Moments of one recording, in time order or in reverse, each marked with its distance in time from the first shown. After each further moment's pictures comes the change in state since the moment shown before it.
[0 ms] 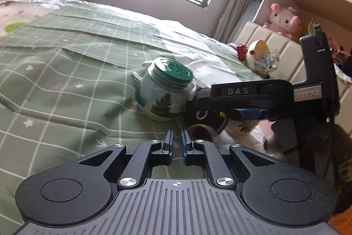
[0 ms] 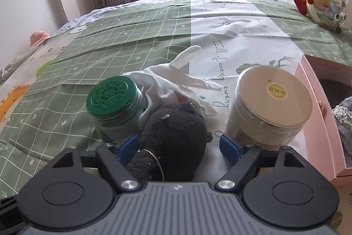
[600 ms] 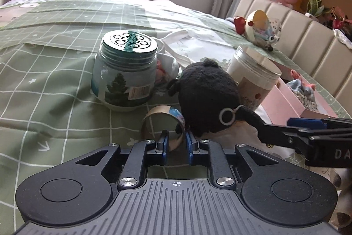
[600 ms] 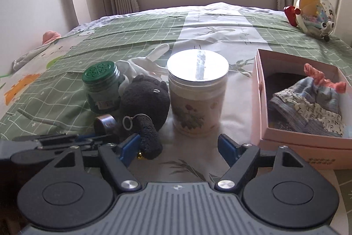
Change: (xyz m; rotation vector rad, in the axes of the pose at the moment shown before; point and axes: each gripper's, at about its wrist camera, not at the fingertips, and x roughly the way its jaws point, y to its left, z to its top) left arm 0.074 -0.053 -0.011 0.113 0.095 0.087; right arm -0.072 -0.073 -0.054 -0.095 -0.093 -0.001
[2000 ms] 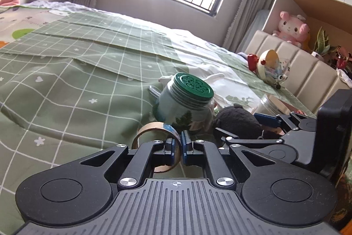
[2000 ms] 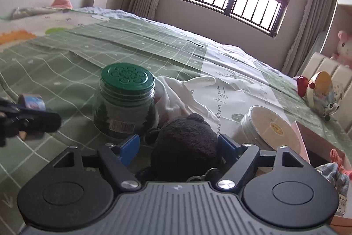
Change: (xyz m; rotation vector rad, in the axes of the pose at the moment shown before) left arm -0.063 0.079 0.008 -0.120 -0.153 -0.003; right arm 0.081 0.120 0.009 -0.446 -0.144 -0.234
